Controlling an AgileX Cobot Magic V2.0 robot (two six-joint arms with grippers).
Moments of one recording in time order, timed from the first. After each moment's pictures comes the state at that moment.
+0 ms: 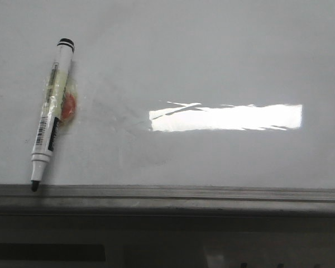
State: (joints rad) left arm -0.02 0.24 -0.28 -0.02 0.28 -0.10; right arm -0.02 0.25 -0.21 0.15 0.31 0.03
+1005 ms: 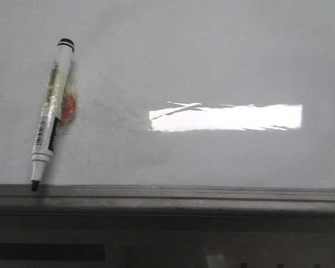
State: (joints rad) left arm -0.52 0.59 -0.27 0.05 -0.13 -0.11; right arm -0.02 0.26 -0.21 0.16 0.33 0.03
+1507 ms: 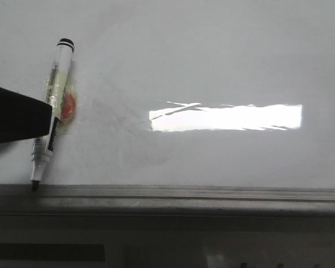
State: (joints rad) left arm -0.81 0.90 -0.27 -0.12 -0.19 -0.11; right arm -0.02 0.26 -0.21 0.16 0.33 0.03
